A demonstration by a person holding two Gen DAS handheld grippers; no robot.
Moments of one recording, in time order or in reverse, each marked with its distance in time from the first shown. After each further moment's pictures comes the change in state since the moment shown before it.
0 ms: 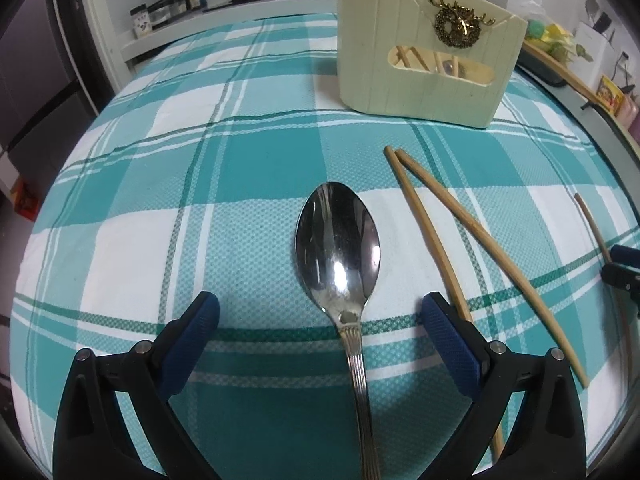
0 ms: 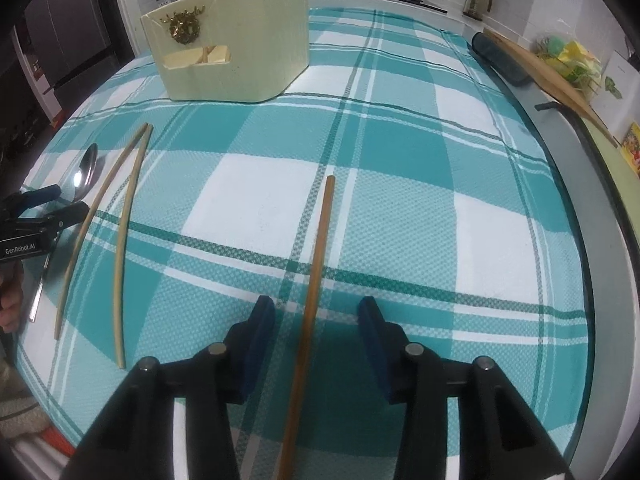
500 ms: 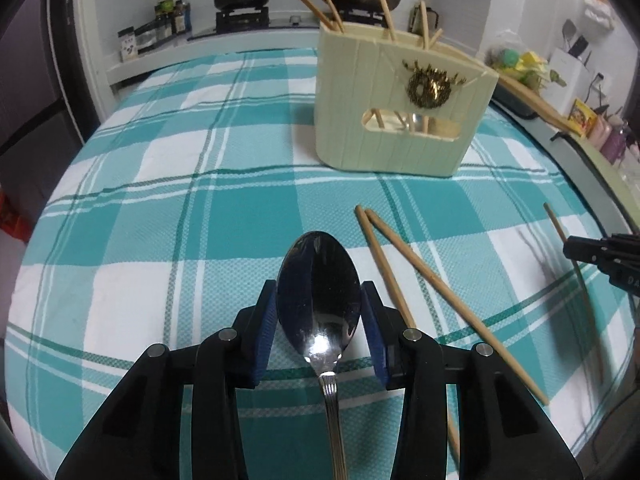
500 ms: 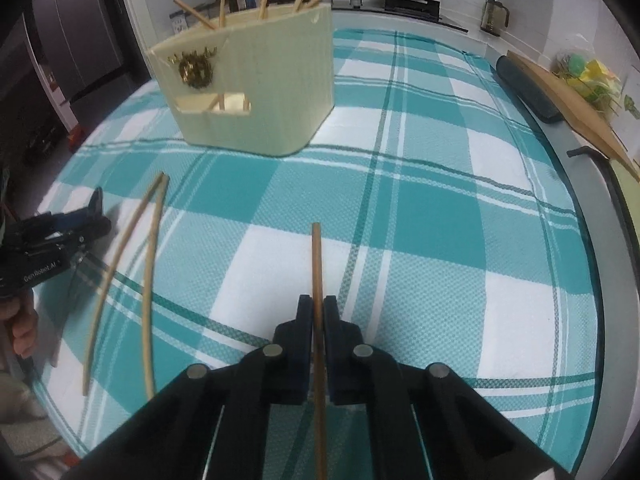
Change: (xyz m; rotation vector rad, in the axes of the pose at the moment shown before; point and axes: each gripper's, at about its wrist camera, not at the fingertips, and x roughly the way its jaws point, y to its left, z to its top) left arm -0.037 0.006 0.019 0.003 -0.116 -0.117; right arm -0.006 0.007 0.043 0.009 -0.082 0.090
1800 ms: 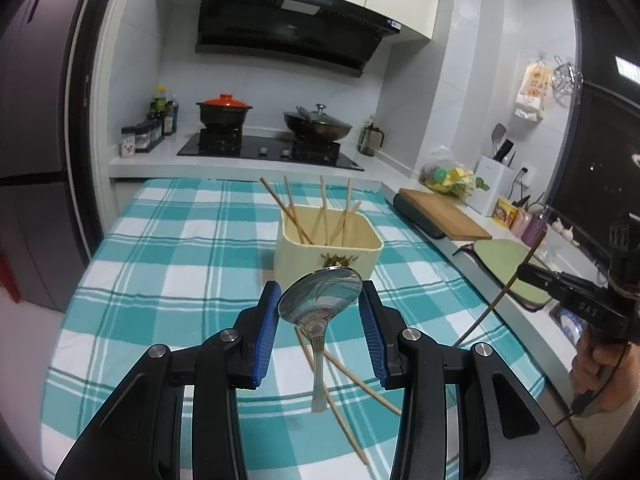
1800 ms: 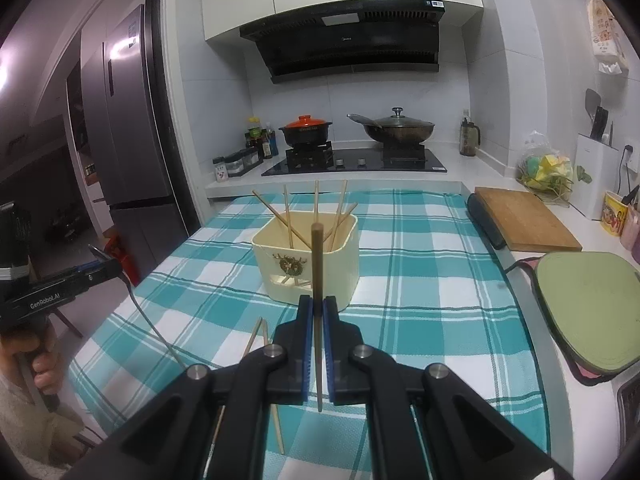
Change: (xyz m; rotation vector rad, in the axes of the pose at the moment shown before) left arm -0.183 0.009 0.035 -0.023 -0.363 -0.189; right arm -0.192 0.041 -0.005 0.025 -0.491 0.037
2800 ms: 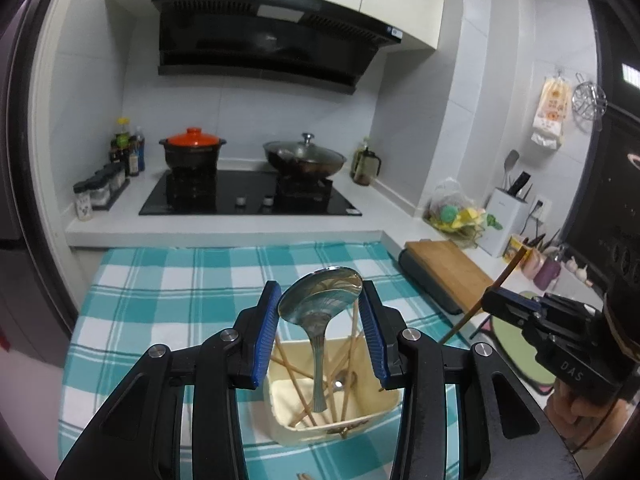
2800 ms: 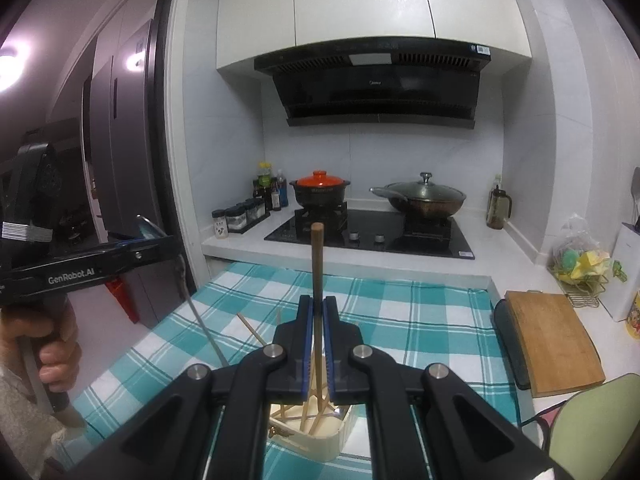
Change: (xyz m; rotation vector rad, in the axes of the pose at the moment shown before) left arm 0.156 0.005 0.172 0.039 0.010 -0.034; right arm 0.114 0.007 0.167 -0.101 -0.107 0.037
